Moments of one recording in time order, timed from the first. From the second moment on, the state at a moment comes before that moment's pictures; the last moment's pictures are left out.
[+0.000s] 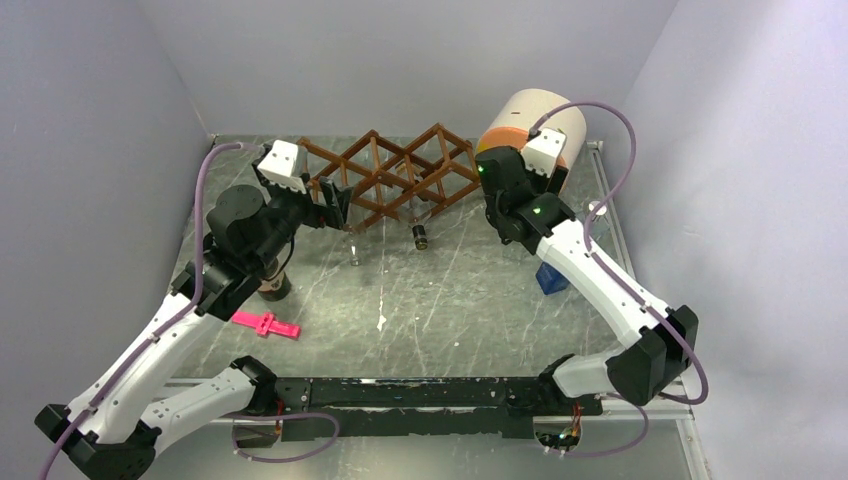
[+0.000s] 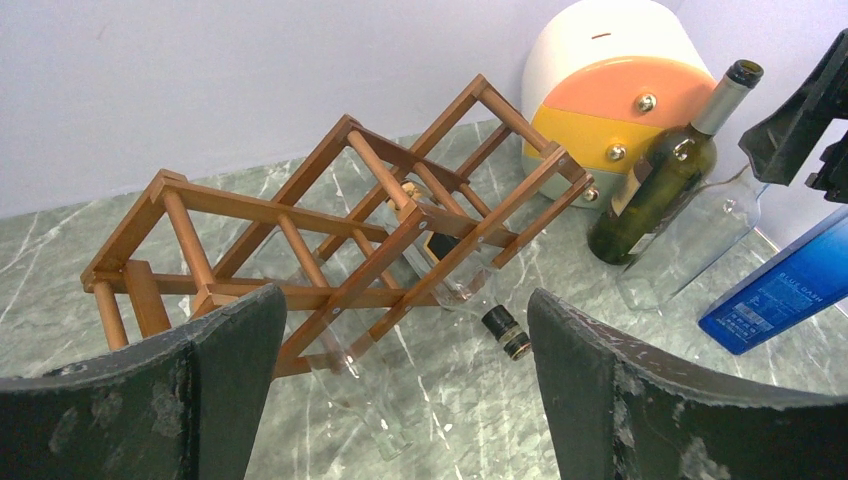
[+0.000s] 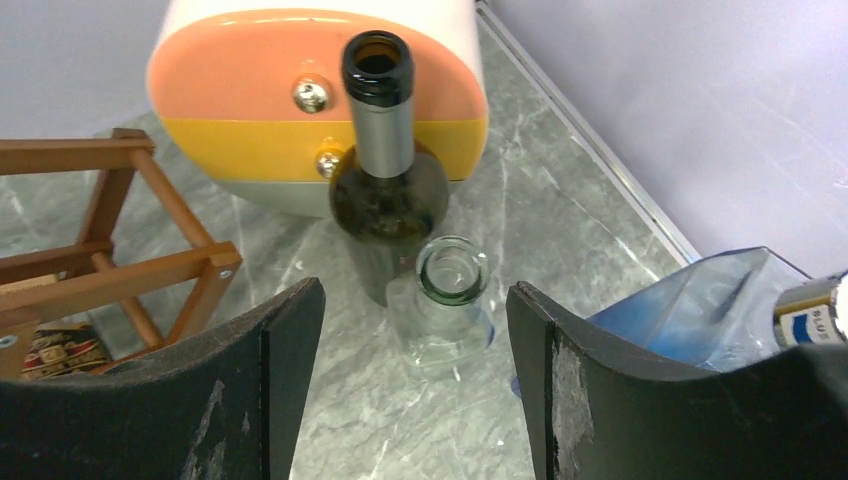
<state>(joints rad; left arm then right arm) -0.60 0.89 1.05 -0.21 -0.19 -0.14 0.59 1.36 1.33 -0.60 1.04 0.53</state>
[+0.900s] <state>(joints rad) -0.60 0.94 1.05 -0.21 -0.19 -0.14 0.46 1.27 1.05 -0.29 0.84 0.28</state>
